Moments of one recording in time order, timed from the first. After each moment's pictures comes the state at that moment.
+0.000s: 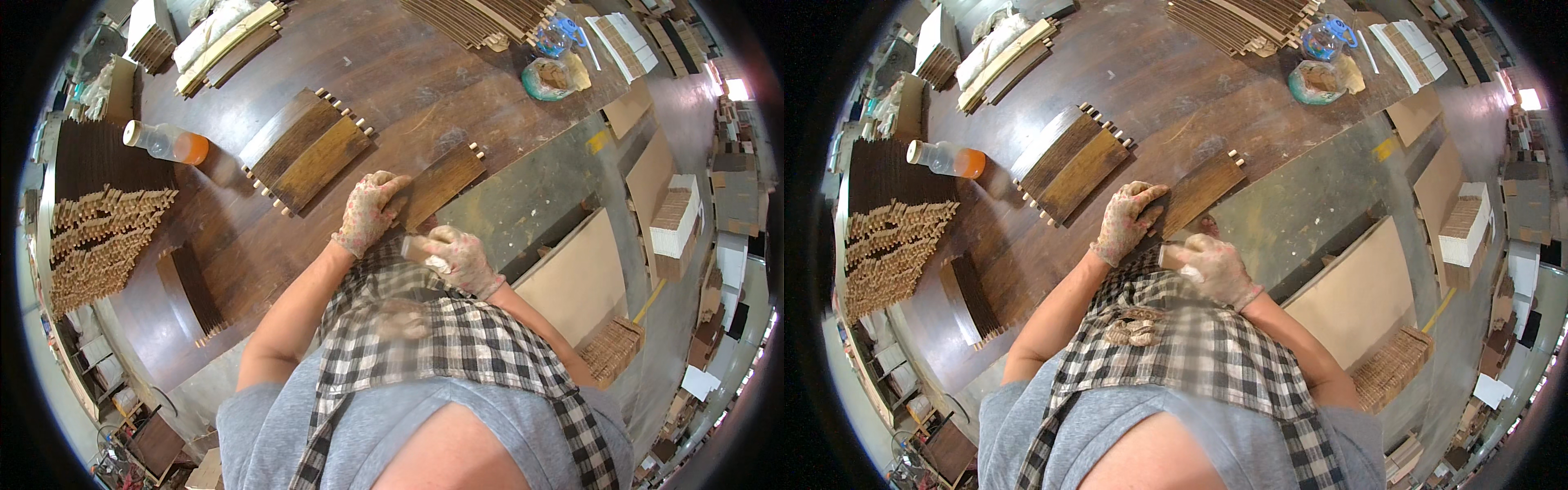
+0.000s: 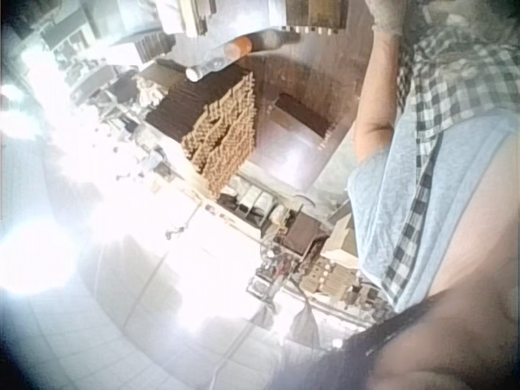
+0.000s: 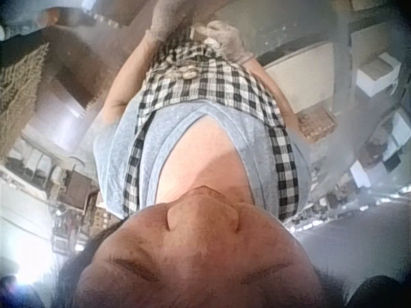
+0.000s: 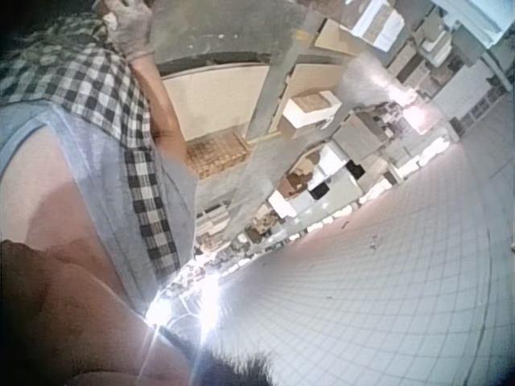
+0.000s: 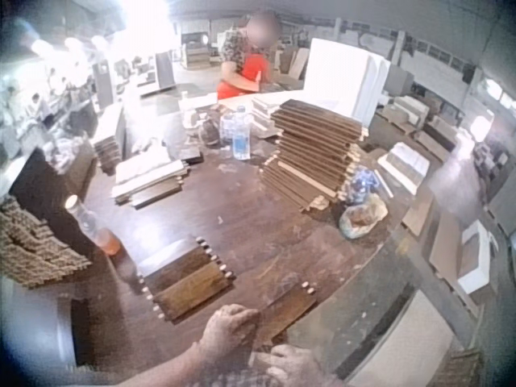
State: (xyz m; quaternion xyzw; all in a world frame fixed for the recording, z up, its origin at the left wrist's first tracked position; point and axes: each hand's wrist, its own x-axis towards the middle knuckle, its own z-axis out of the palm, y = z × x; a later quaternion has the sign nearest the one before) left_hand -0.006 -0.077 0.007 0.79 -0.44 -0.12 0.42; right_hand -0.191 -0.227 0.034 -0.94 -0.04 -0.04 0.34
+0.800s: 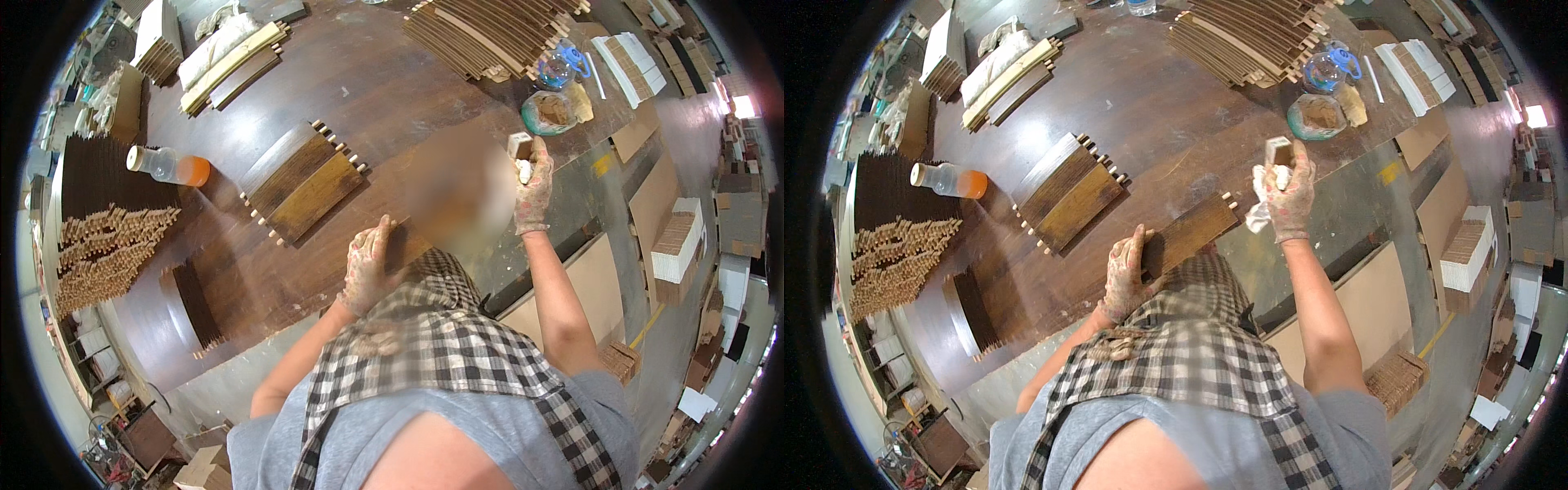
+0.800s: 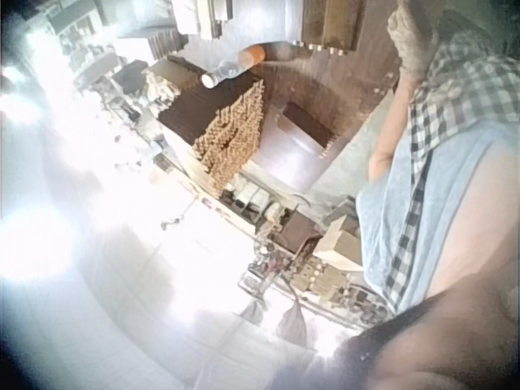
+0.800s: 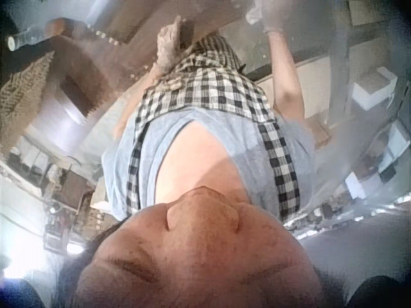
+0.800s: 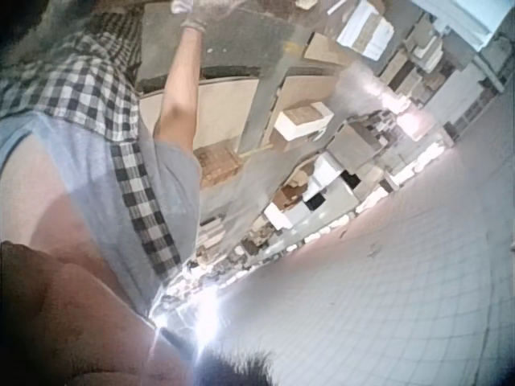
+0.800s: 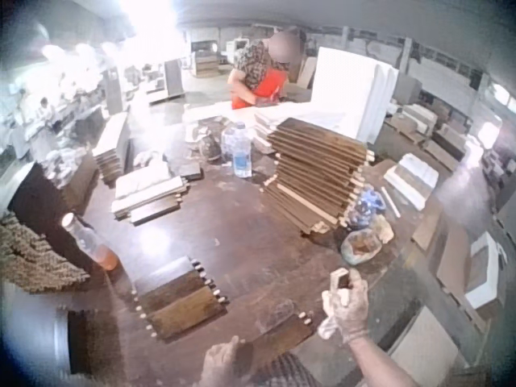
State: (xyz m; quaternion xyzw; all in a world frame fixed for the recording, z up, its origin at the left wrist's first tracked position) left_hand -0.054 -0.073 -0.004 0.81 -0.43 -0.03 0.39; right_hand -0.107 -0.400 0.018 -0.88 0.20 -0.36 0.24
